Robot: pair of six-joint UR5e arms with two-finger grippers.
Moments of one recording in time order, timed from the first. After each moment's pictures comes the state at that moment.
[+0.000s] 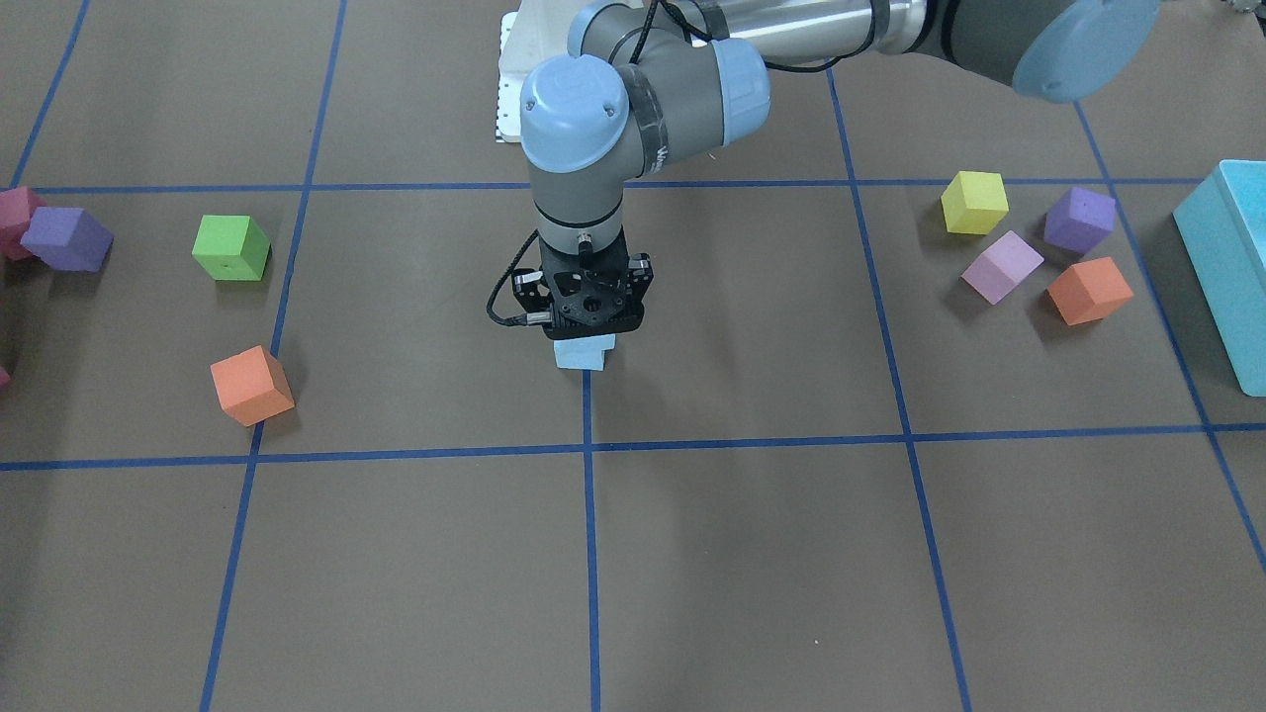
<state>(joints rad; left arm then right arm) -0.58 -2.58 -1.39 -1.47 -1.94 -1.24 1.52 -1.17 1.24 -1.66 2.34 -0.18</state>
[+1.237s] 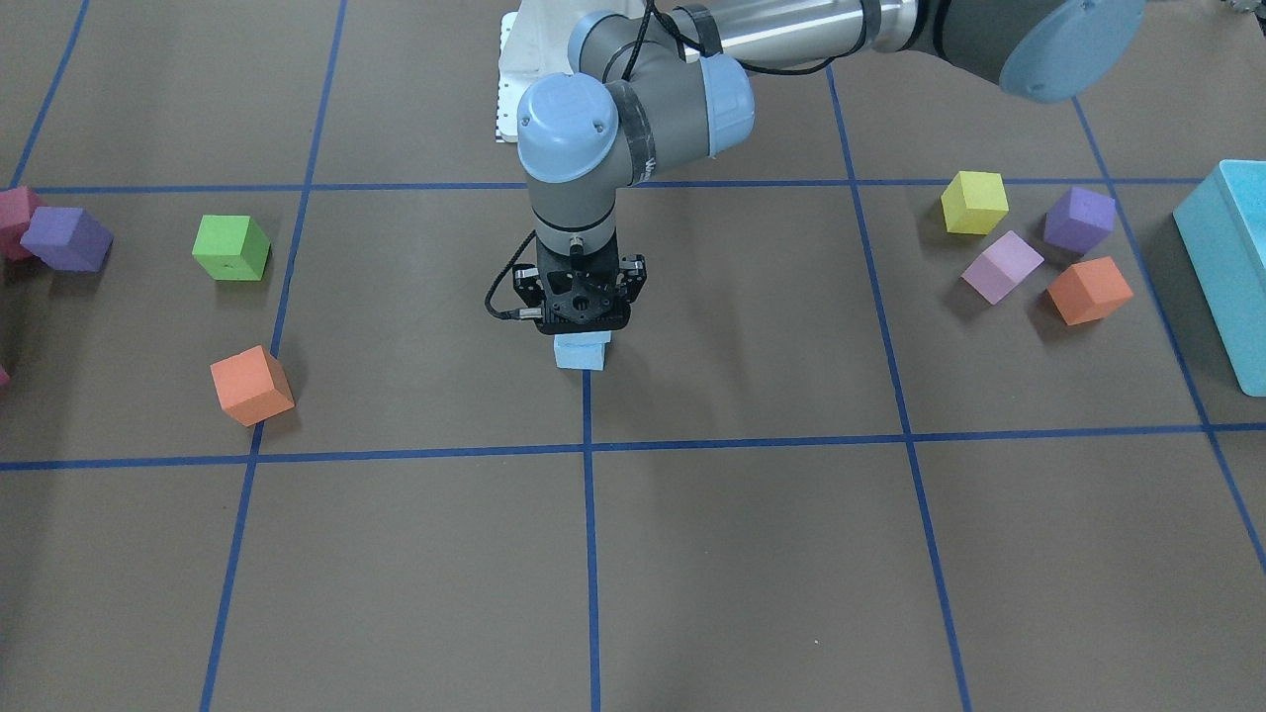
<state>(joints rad) -0.55 -2.57 -1.38 -1.48 -1.94 -1.22 1.52 -1.17 1.24 -1.66 2.34 -0.17</state>
